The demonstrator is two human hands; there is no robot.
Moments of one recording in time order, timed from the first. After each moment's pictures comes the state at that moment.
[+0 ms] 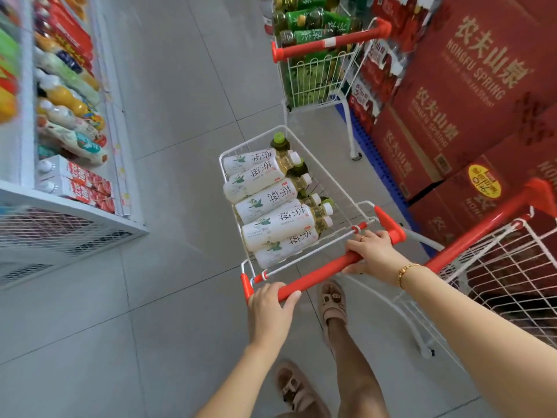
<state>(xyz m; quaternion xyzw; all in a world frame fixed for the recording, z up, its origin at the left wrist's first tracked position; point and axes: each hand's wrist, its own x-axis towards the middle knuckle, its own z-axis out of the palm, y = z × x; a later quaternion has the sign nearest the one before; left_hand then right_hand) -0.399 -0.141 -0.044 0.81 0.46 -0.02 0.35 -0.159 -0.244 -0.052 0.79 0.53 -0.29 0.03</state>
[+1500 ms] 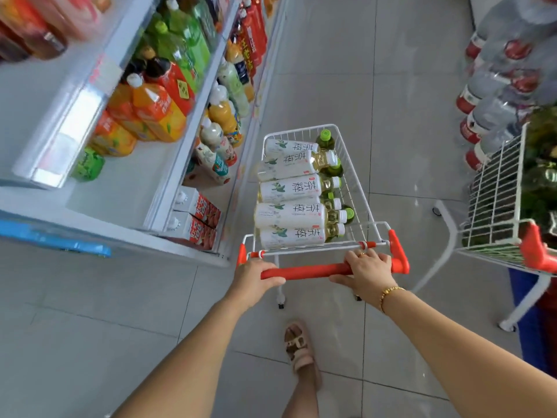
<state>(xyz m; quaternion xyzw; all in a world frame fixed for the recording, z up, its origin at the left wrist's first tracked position) -0.390 0.418 -0.050 0.71 0.54 -0.01 0.45 -0.139 0.347 -0.057 0.73 0.63 -0.25 0.11</state>
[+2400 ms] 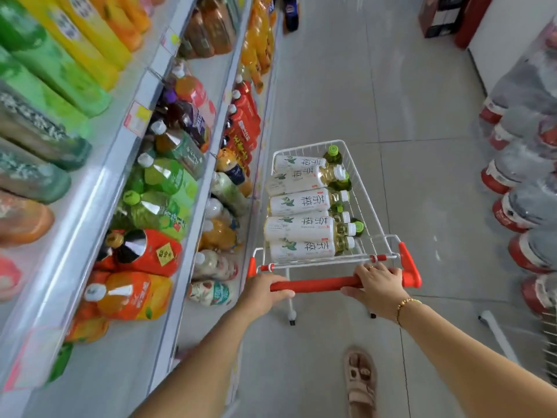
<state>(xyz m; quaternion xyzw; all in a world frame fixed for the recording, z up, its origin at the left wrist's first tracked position) -0.248 0.843 -0.049 0.74 0.51 -0.05 0.44 -0.003 0.750 -0.055 0.74 0.61 -0.27 0.08</state>
